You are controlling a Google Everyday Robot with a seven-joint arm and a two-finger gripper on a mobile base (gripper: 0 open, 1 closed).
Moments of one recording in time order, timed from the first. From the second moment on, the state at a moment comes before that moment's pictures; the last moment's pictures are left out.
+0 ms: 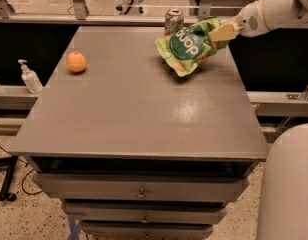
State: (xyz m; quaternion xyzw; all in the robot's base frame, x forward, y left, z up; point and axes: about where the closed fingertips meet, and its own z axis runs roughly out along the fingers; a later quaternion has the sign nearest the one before) arm 0.755 -0.210 0.922 -0.38 0.80 0.20 0.43
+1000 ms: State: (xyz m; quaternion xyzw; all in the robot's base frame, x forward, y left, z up) arm 0.776 -0.199 0.885 -0.39 0.81 0.20 0.39
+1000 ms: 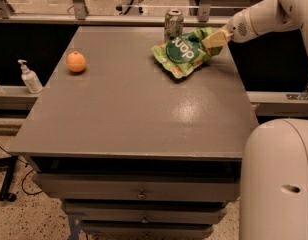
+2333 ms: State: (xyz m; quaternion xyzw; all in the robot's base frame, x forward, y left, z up) arm 0.780 -0.197 0.881 -0.39 0.81 0.22 0.39
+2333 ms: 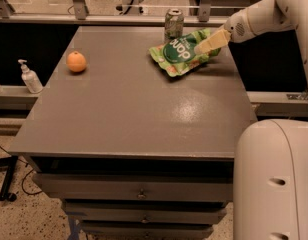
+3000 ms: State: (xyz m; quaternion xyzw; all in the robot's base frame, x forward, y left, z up) arm 0.745 -0.240 0.921 -0.39 0.78 0.22 0.43
